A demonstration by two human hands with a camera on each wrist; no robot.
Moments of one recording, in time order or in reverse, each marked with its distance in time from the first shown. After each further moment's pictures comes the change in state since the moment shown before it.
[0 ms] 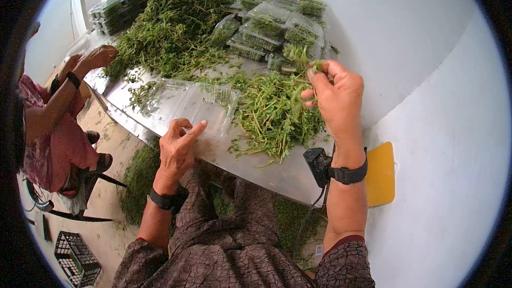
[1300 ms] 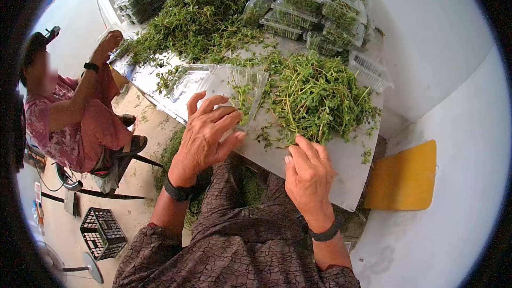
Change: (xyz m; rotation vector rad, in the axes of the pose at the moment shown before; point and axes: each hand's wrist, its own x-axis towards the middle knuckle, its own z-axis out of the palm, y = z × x) left_hand 0.035 0.032 -0.018 0.131 -0.297 0.129; right_hand -0.137 0.088 0.048 -0.498 -0.152 -0.374
